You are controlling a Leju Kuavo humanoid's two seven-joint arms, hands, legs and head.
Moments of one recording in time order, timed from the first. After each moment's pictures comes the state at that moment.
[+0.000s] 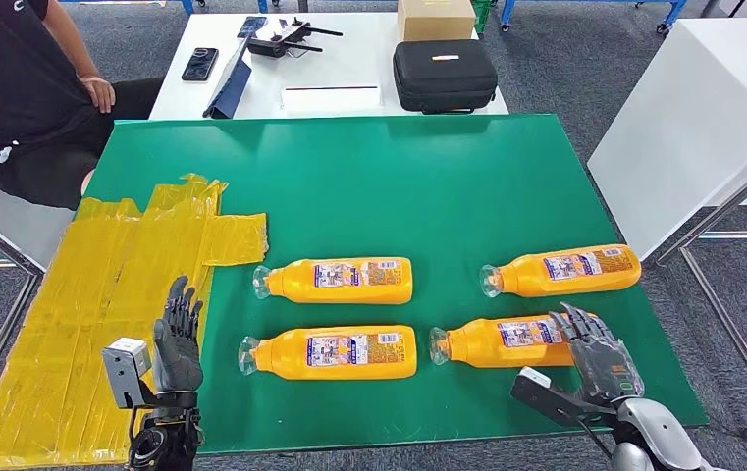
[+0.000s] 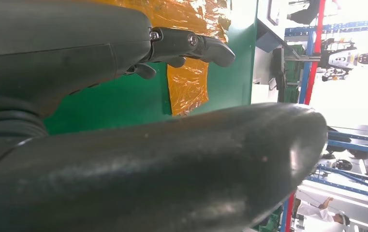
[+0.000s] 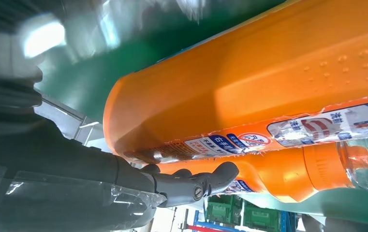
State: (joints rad) left arm 0.00 -0.16 0.05 -1.24 0.00 -0.01 -0.55; right arm 0.08 -0.30 0.04 -1.43 1.06 0.03 -0.18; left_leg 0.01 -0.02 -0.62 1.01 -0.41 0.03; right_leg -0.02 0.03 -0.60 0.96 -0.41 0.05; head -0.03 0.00
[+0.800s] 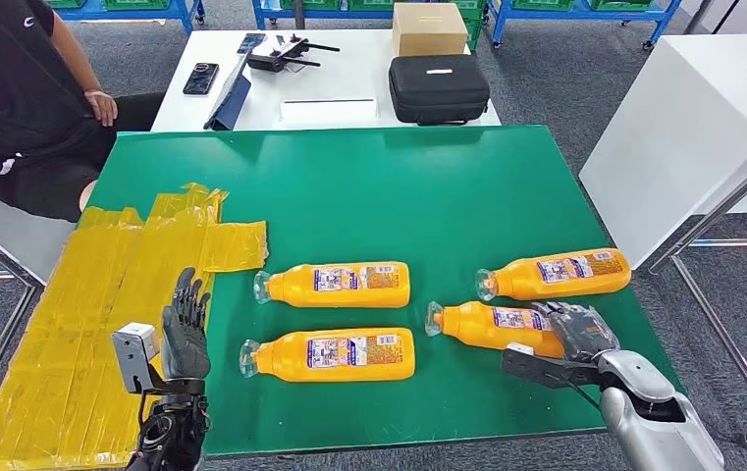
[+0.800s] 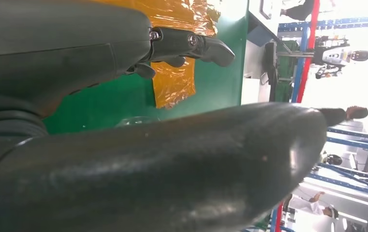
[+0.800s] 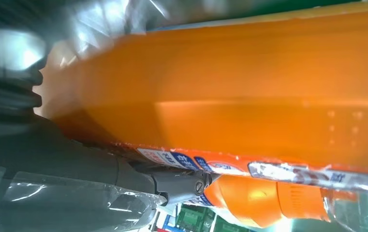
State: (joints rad) left arm -0.06 -0.16 0.02 -1.18 0.03 0.02 -0.54; right arm -0.20 -0.38 0.27 -1.01 1.09 0.10 -0.22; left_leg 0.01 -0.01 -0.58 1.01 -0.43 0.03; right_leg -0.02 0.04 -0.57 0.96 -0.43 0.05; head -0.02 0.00
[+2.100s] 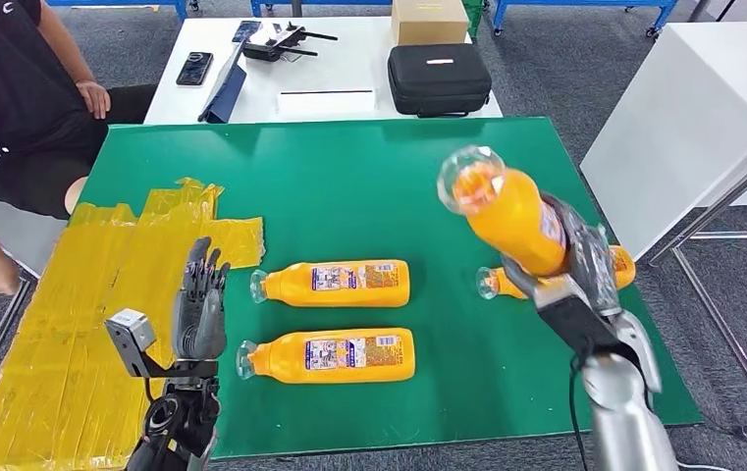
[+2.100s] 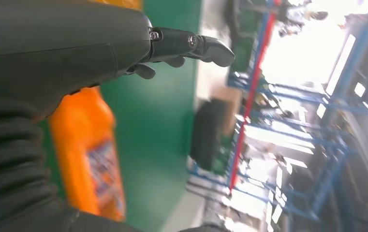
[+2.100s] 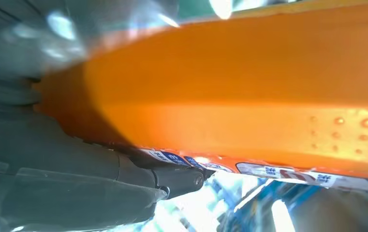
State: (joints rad) left arm -0.10 -0.19 -0.07 -1.28 0.12 -0.10 -0.55; right arm -0.25 -0.06 0.06 -1.50 0.53 -0.04 -0.45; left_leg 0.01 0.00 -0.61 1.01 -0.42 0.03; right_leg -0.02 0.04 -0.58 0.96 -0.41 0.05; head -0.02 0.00
